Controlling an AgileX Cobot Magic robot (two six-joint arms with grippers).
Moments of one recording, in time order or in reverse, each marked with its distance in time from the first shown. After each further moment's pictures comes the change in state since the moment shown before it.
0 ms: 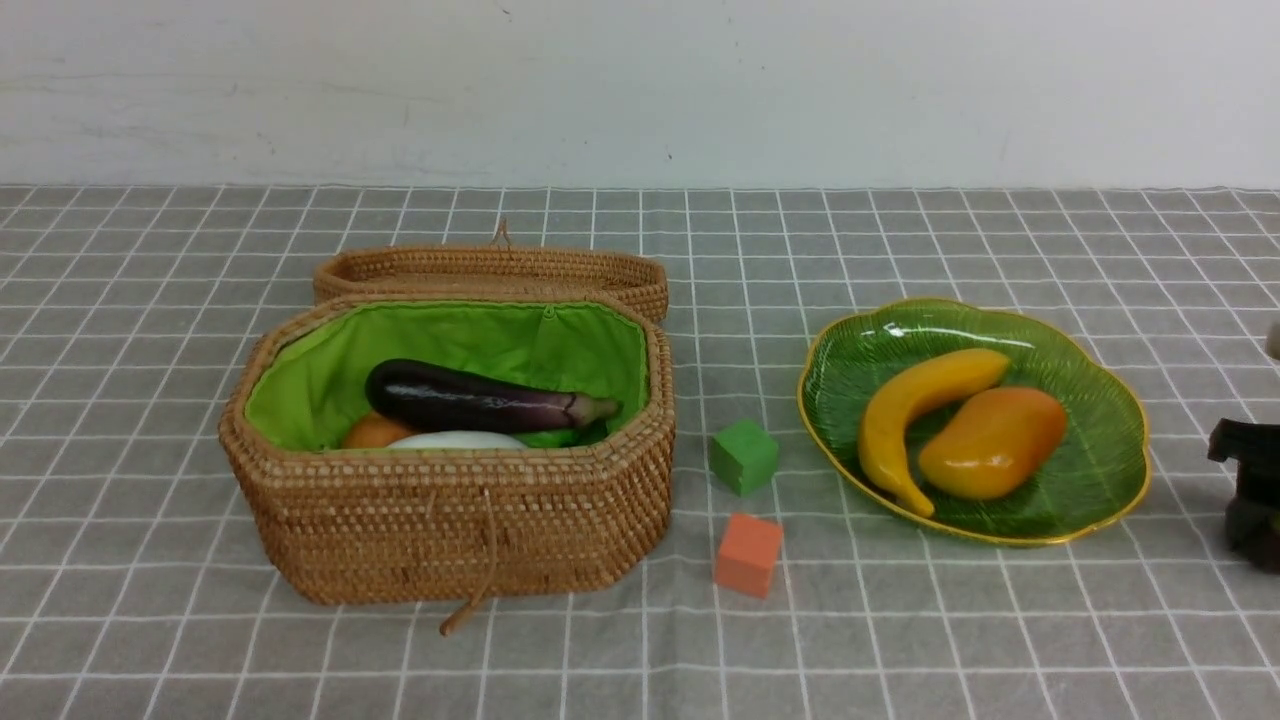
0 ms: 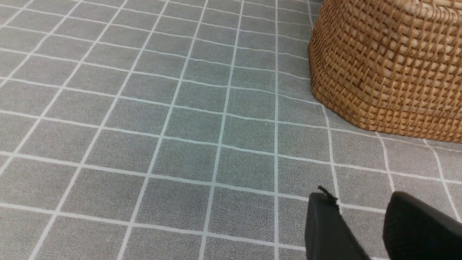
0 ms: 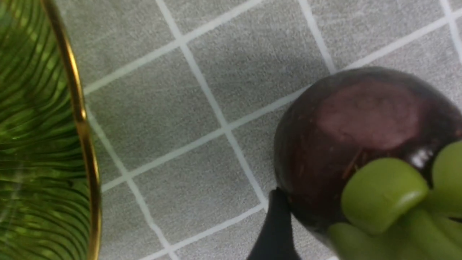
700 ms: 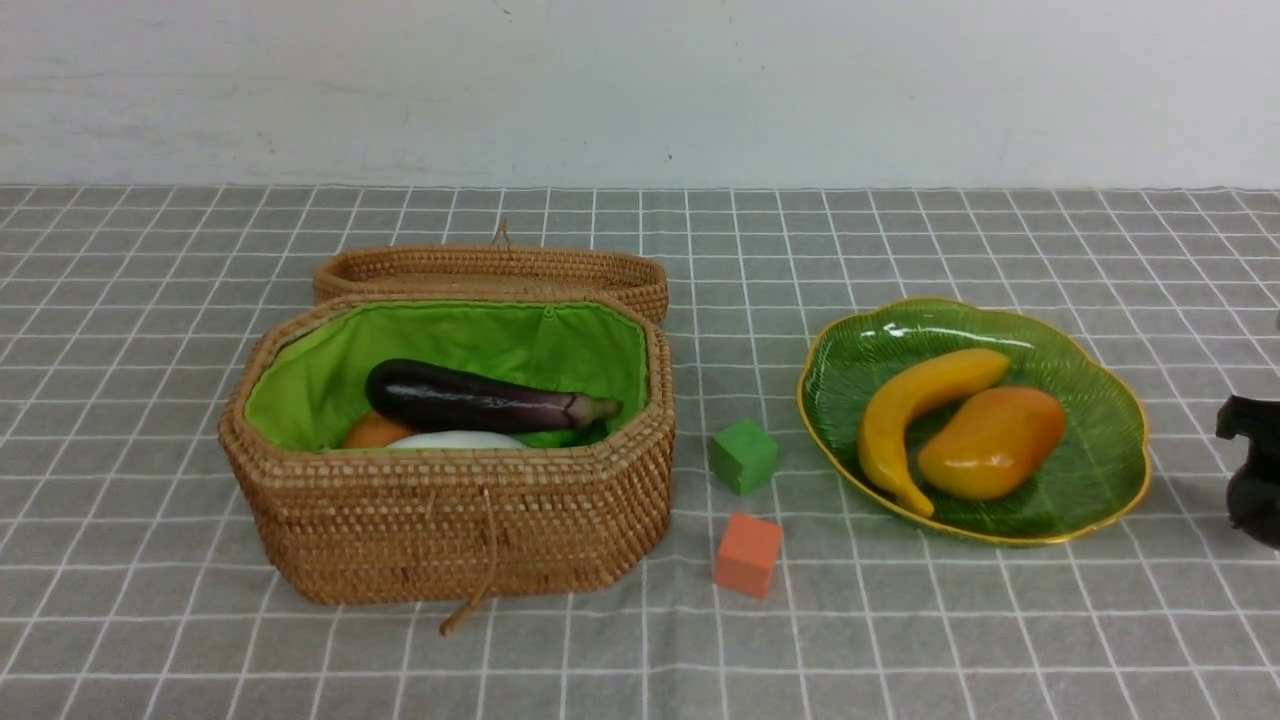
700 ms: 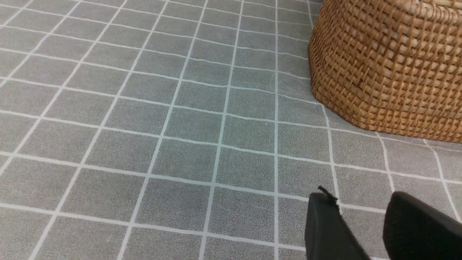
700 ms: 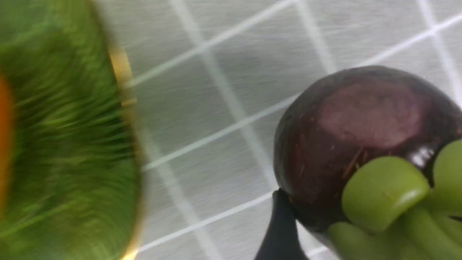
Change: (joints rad) right arm 0.006 -0.063 0.000 0.094 0.005 -0.091; left arm 0.000 0.000 0.000 0.000 0.000 0.000
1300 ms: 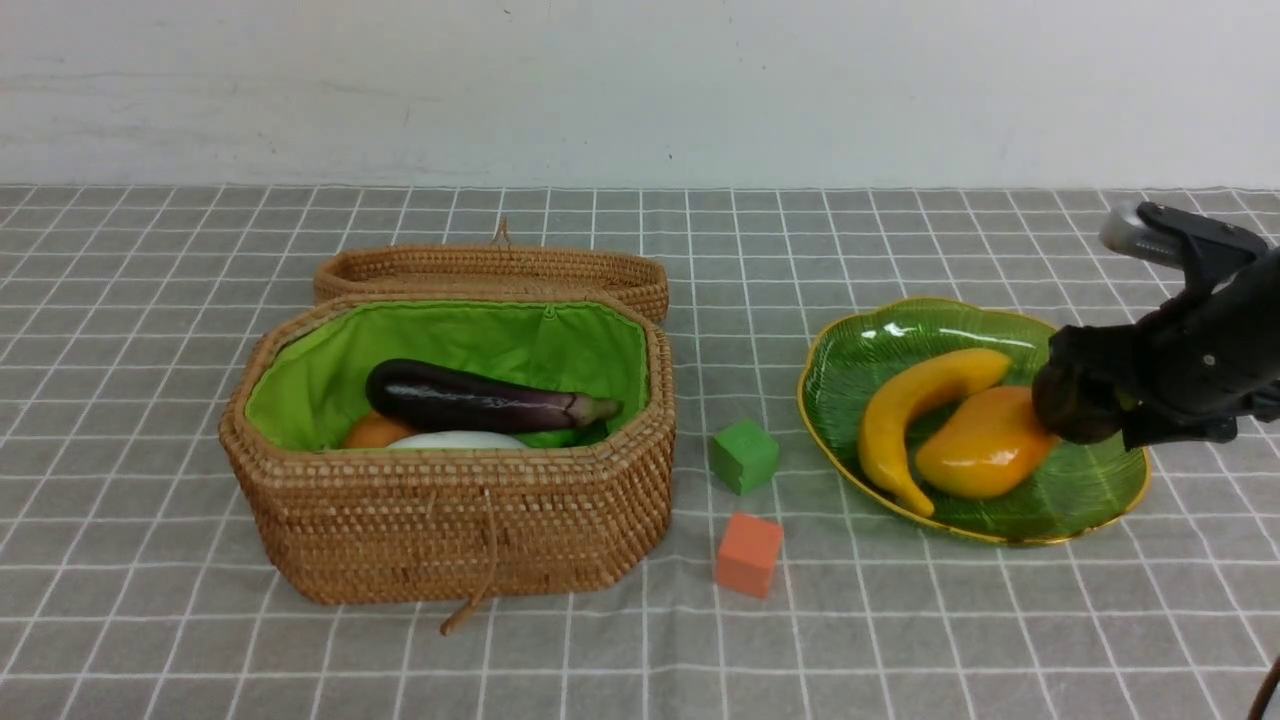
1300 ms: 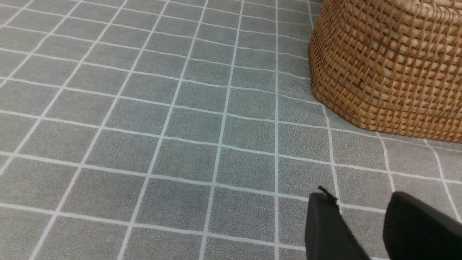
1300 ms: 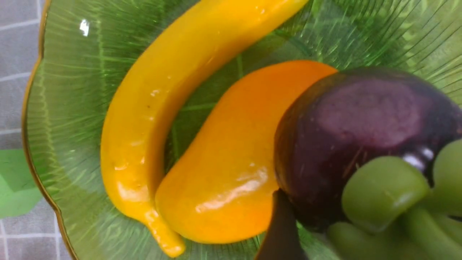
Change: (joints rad) right arm 0.190 -0.010 -0.017 0.253 -0.179 -0.250; left arm 0.000 0.000 0.000 0.000 0.000 0.000
